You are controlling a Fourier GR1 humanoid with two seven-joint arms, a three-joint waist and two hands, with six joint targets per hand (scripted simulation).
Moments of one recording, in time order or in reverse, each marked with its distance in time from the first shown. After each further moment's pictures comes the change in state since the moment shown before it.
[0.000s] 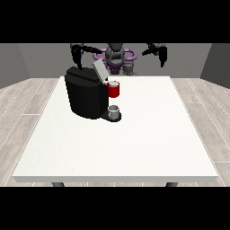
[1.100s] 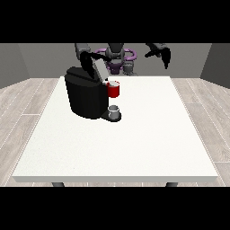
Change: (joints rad) left arm 0.141 0.068 -0.020 -0.335 0.078 0.032 0.080; right arm -0.219 0.015 0.083 0.099 0.051 0.016 -0.048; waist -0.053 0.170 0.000
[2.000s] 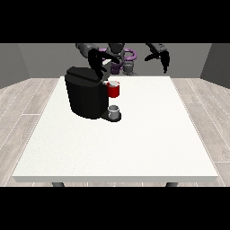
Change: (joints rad) left arm -0.028 -0.011 -0.052 0.013 -0.032 0.014 -0.011; right arm -0.145 -0.048 0.054 -0.019 0.138 -0.086 0.173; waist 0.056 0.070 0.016
